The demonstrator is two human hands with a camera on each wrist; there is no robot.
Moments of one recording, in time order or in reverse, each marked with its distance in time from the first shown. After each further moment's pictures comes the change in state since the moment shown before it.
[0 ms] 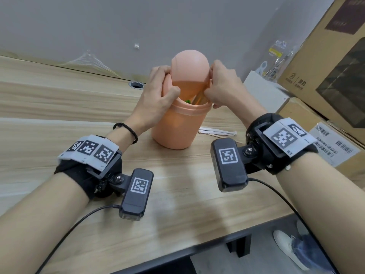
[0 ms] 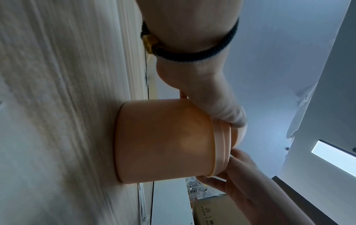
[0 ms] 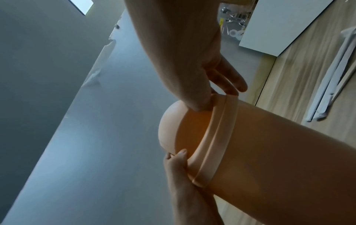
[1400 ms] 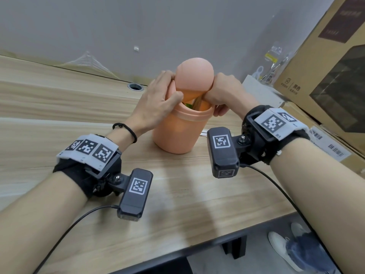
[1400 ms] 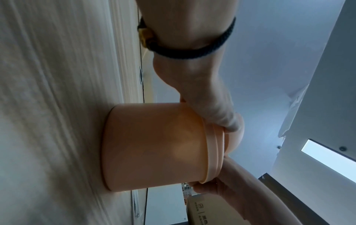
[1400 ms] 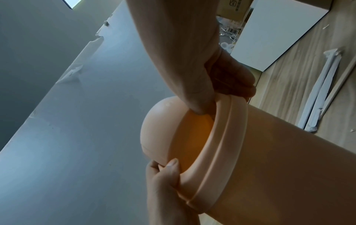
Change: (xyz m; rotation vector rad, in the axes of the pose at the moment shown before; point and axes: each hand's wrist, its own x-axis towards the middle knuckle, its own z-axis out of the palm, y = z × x) left_hand -0.006 0.018 -0.005 0.143 -0.109 0.001; right_hand 0.014 0.002 0.000 -0.181 -0.138 0.135
